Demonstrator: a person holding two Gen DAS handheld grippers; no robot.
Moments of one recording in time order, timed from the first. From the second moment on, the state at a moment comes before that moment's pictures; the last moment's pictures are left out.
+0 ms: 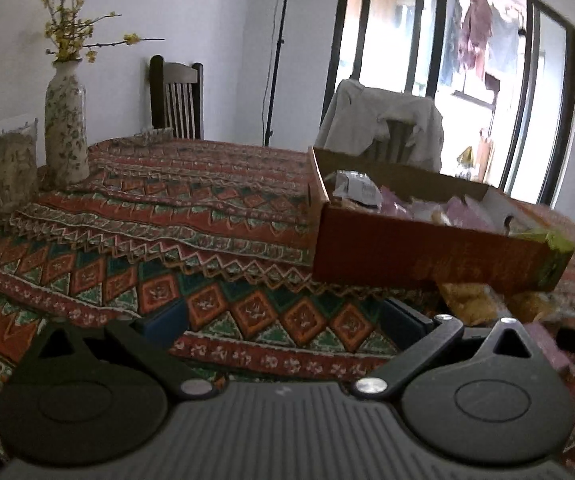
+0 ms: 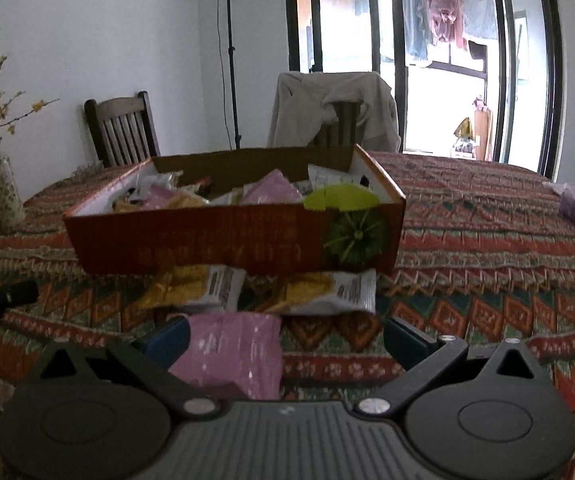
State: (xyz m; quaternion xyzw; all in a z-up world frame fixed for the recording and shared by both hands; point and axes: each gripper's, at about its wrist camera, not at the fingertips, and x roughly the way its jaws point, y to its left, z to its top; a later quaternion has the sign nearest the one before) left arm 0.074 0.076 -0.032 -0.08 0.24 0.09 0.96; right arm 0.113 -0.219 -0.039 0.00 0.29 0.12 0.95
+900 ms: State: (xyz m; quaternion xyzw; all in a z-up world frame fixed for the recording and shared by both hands) left arm 0.067 0.089 -0.033 -0.13 0.22 0.07 0.96; right arm 0.137 -0.179 -0.057 -0.04 0.34 0.15 0.93
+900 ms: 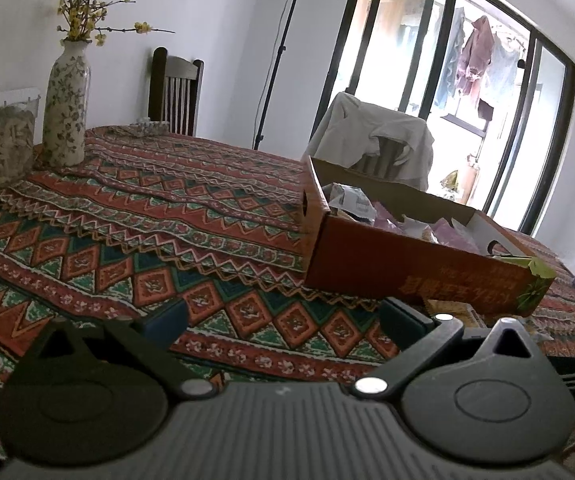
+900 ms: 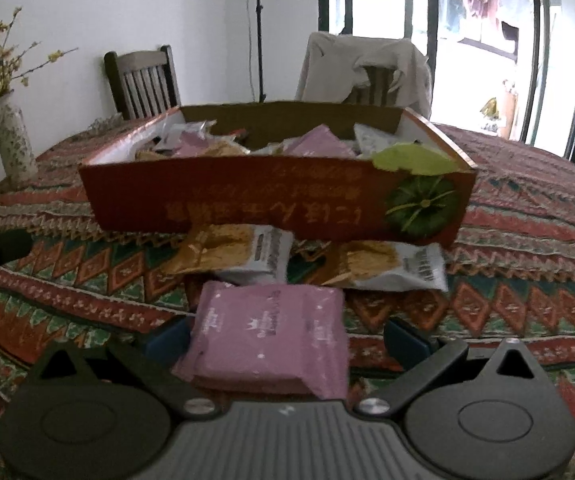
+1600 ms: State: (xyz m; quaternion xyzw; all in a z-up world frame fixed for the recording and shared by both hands) left arm 0.072 0.088 -0.035 -0.12 0.24 0.08 0.96; right arm 0.118 -0.175 -0.050 -0.06 0.29 0.18 0.94
